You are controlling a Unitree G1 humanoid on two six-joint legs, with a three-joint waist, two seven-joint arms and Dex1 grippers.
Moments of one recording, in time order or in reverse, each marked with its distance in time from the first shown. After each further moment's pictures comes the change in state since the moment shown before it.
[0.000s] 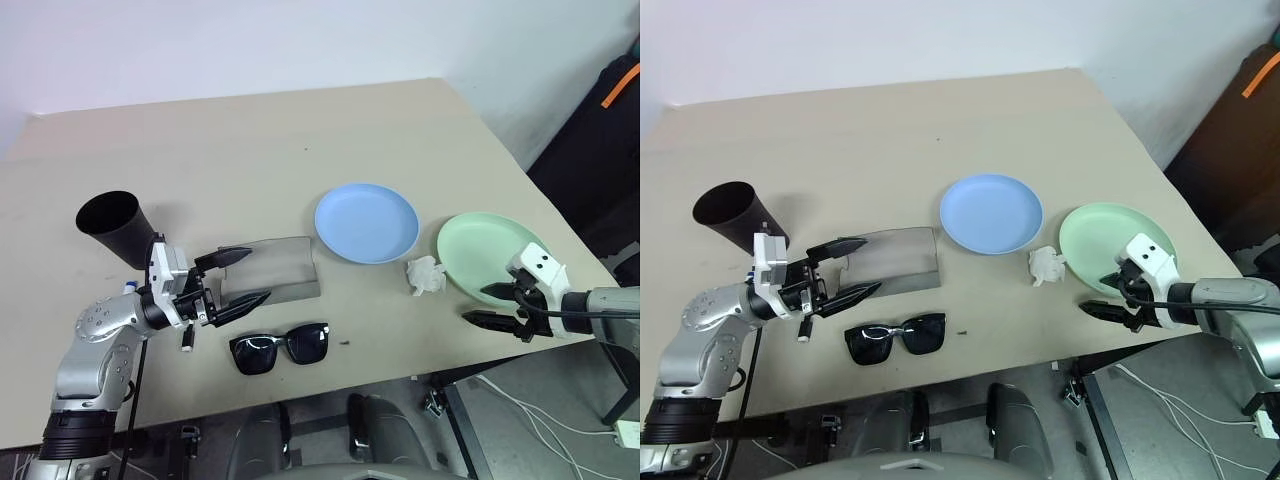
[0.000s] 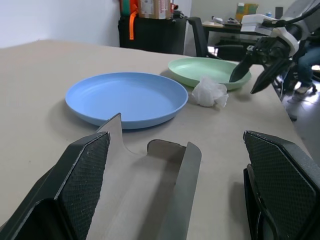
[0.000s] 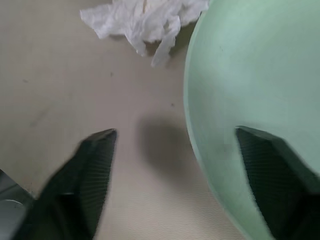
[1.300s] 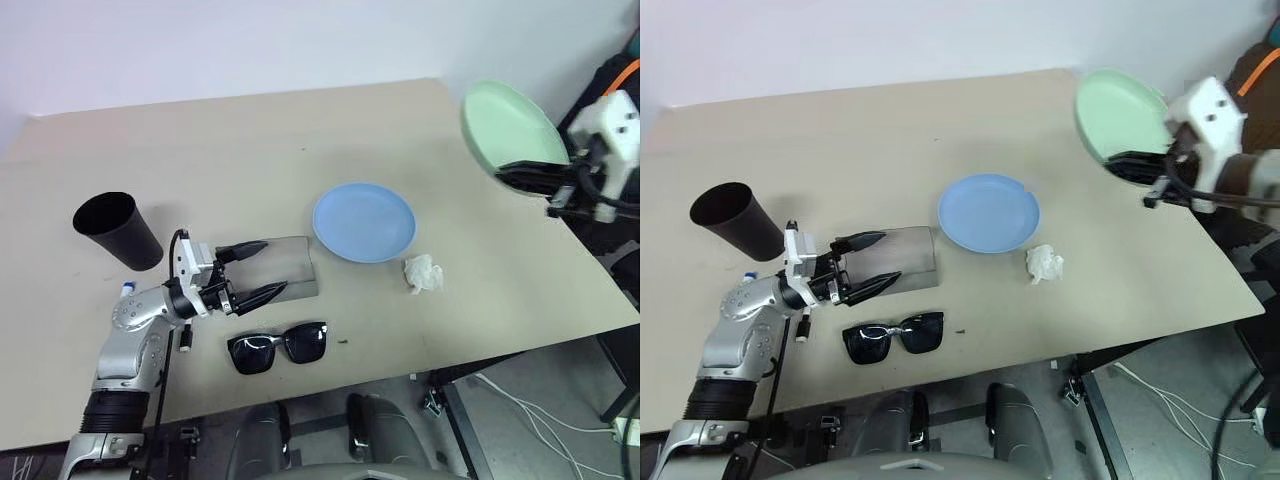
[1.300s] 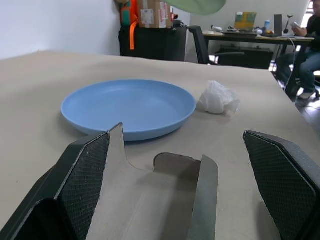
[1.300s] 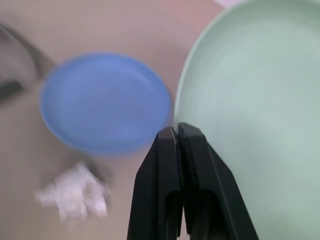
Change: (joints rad) left arm -0.101 -0.095 -0.070 0.145 0.065 -0.109 0.026; right arm -0.565 0.041 0.019 0.095 -0.008 -0.074 0.045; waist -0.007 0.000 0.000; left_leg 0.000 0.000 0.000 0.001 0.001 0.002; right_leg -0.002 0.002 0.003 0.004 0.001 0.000
